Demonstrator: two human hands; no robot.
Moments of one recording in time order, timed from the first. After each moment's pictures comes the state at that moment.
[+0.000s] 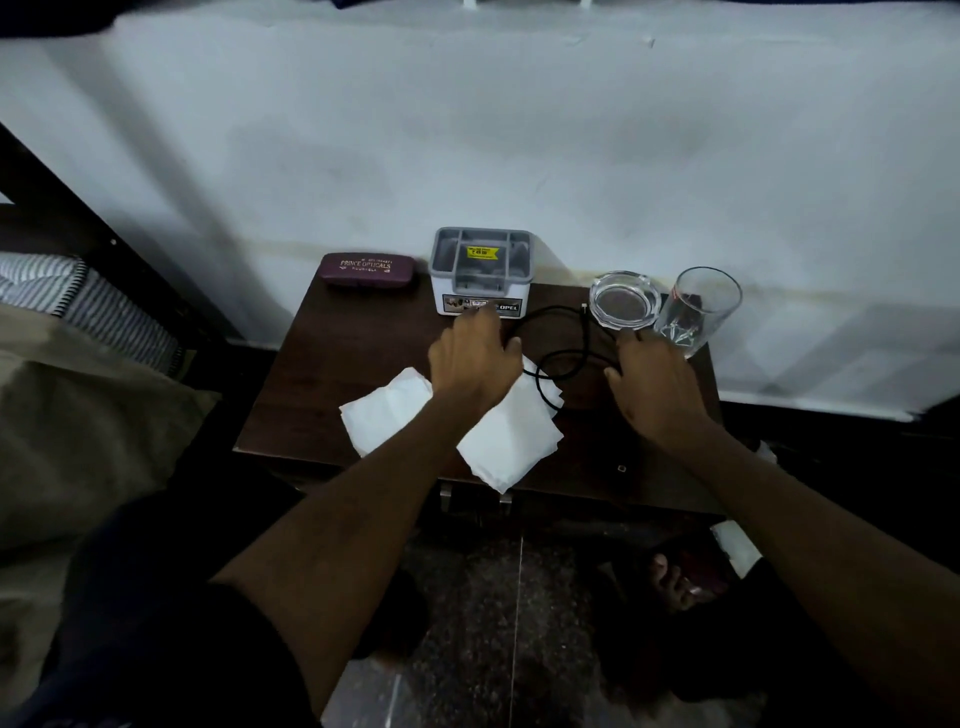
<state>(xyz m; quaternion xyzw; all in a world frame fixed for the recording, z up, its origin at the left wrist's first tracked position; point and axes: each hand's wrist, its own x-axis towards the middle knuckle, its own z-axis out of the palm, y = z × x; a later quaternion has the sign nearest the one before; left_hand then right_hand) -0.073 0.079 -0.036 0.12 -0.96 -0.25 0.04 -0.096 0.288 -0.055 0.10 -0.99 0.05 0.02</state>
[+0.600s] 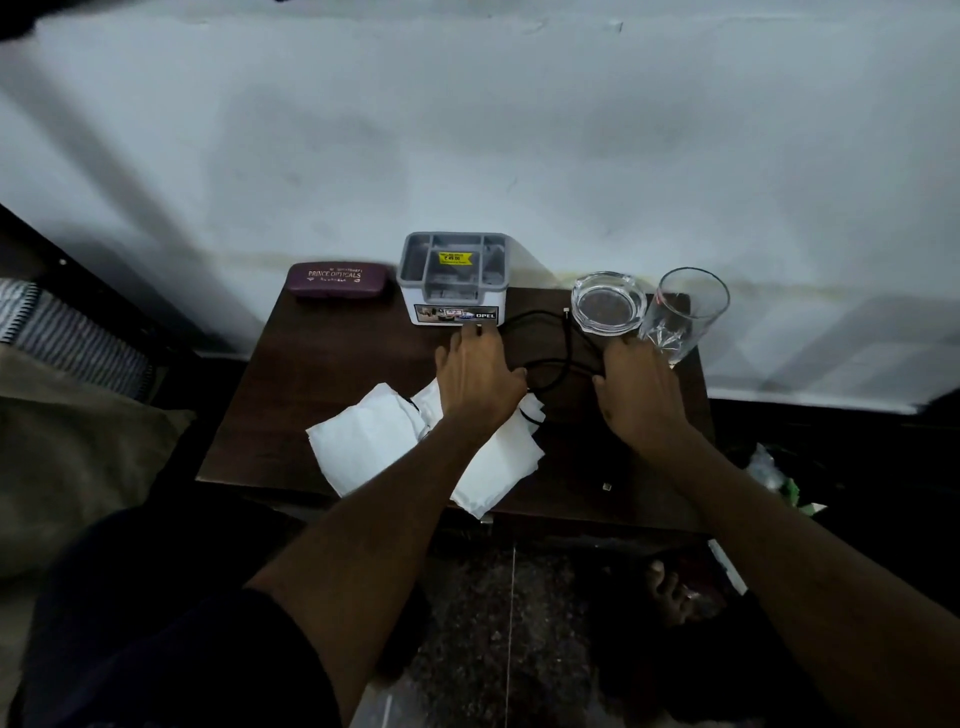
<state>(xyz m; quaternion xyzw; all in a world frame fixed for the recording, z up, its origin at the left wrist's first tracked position) -0.103 0.111 -0.078 0.12 -0.97 -0.20 0.01 -0.114 0.291 -0.065 0.06 -1.00 0.07 -0.01</state>
